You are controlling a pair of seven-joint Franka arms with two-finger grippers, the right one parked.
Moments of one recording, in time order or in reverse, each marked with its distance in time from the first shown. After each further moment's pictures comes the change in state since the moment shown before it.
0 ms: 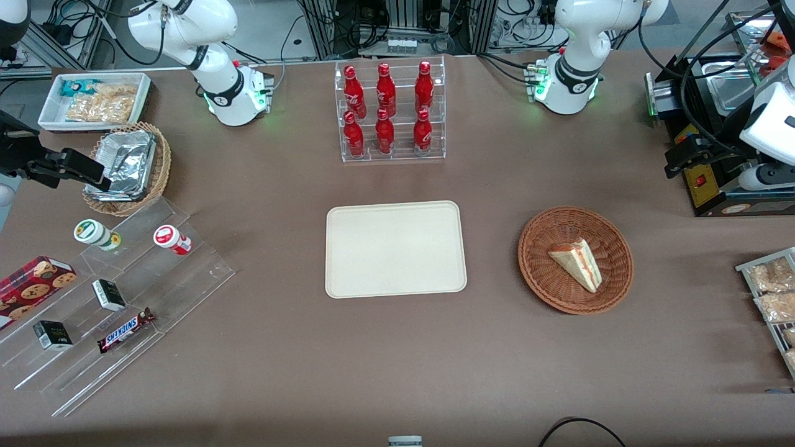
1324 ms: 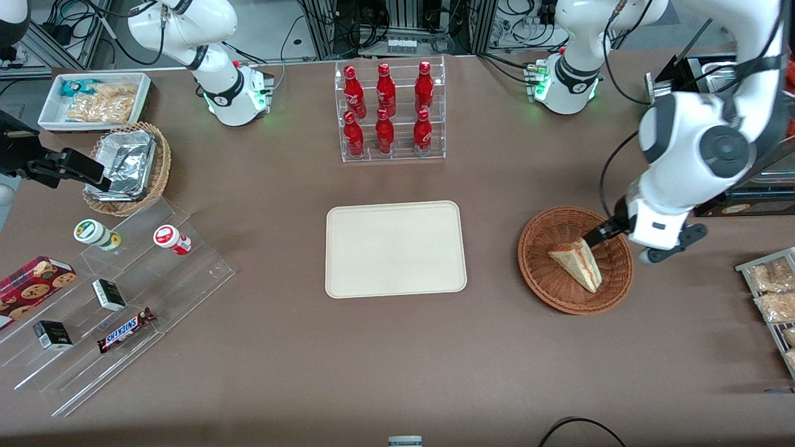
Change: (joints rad) arm 0.010 0.113 -0.106 -0.525 -0.004 0.684 -0.527
